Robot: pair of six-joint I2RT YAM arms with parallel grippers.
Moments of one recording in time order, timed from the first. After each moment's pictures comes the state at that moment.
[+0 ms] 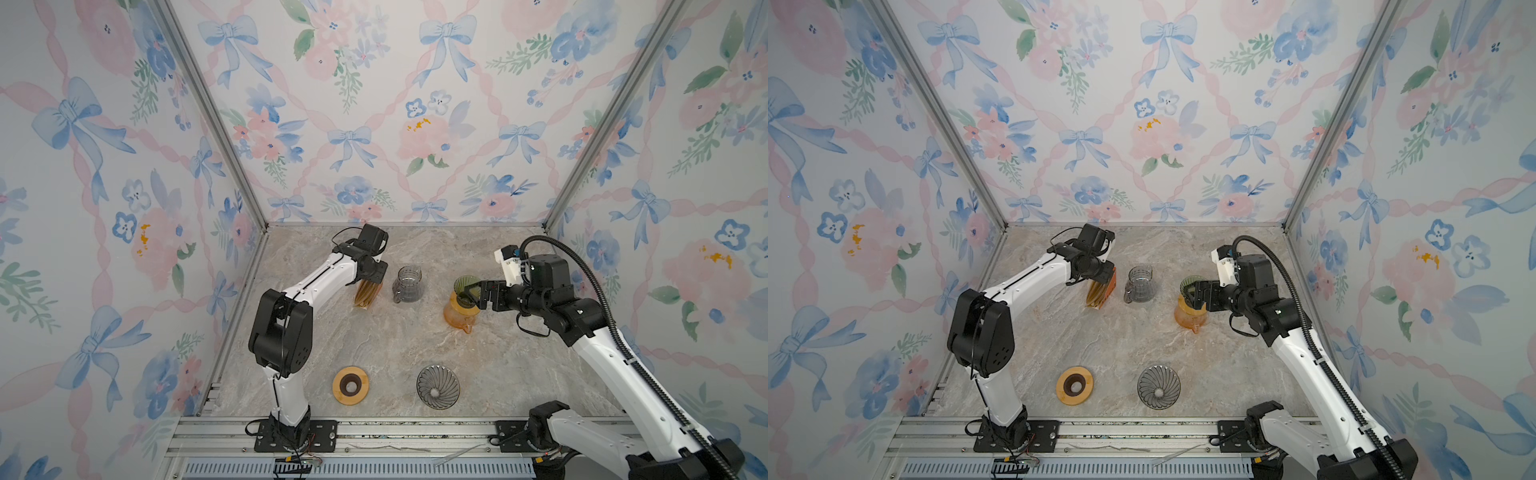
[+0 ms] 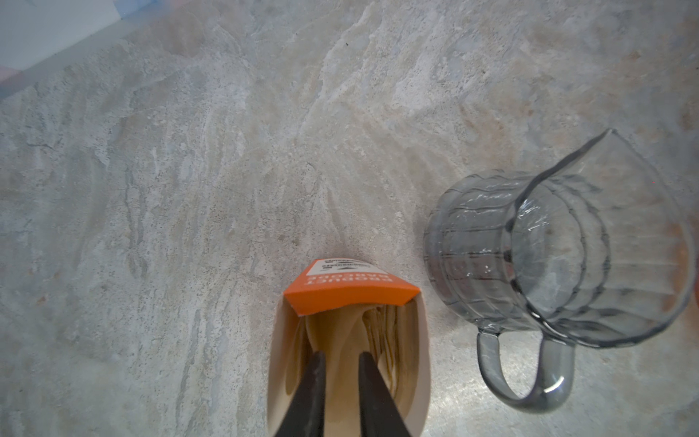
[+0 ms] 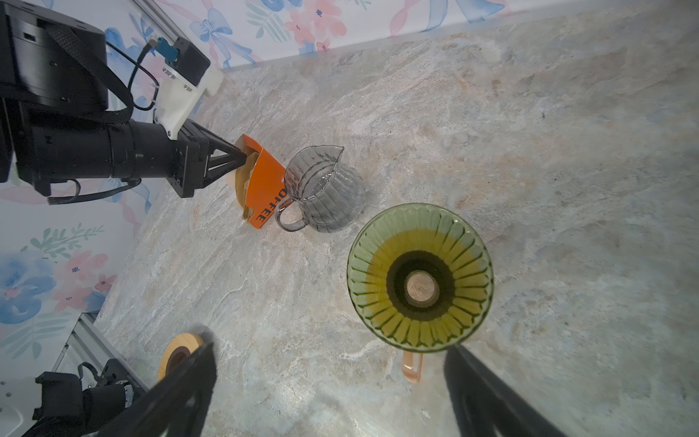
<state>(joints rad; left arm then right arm) -0.44 1.85 1.50 -0.67 -0.12 0.00 0.32 1.04 1.03 -0.66 -0.32 0.28</state>
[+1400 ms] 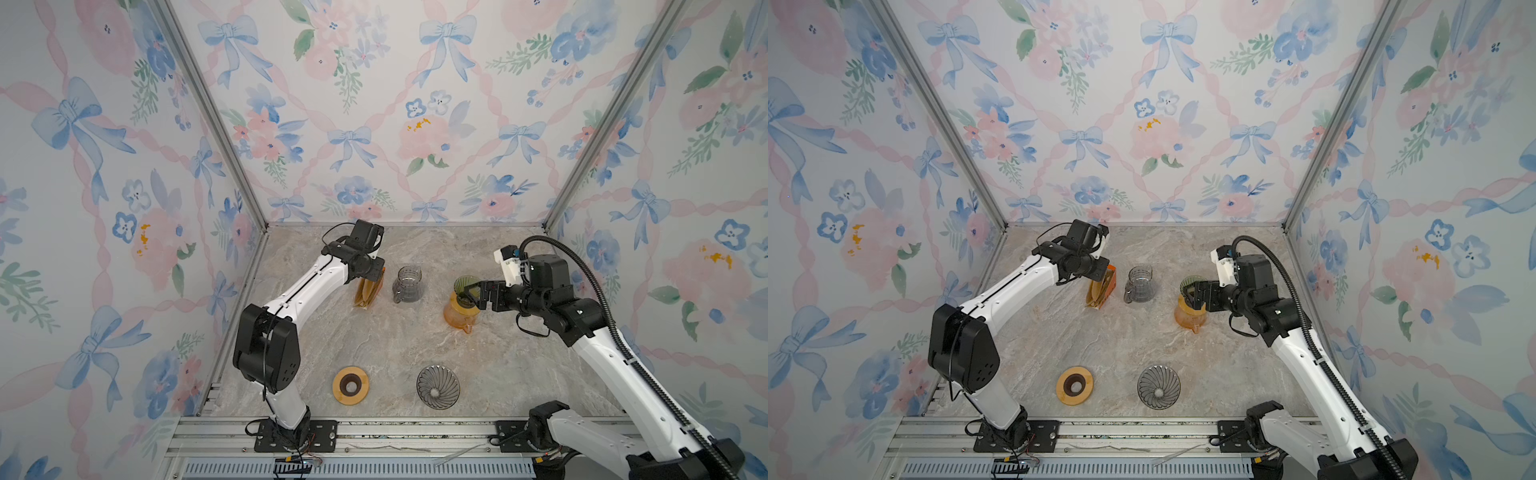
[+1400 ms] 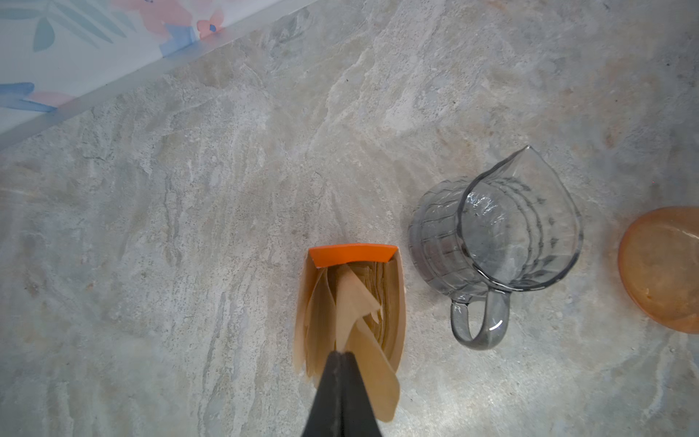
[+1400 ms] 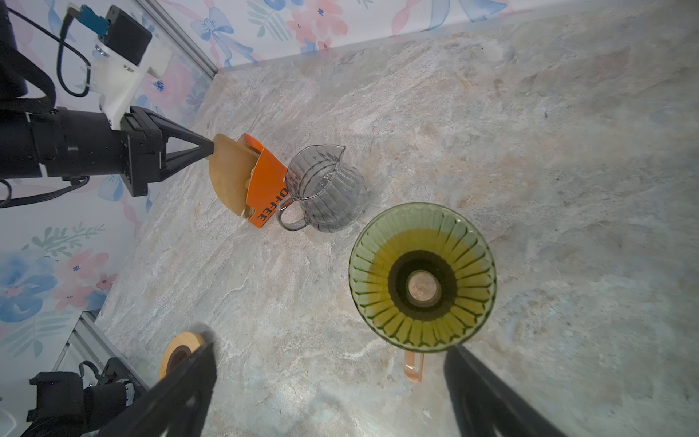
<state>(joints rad) -0.44 1.71 1.49 -0.72 -0.10 -0.01 0.32 1.04 1.03 -0.66 -0.32 0.29</state>
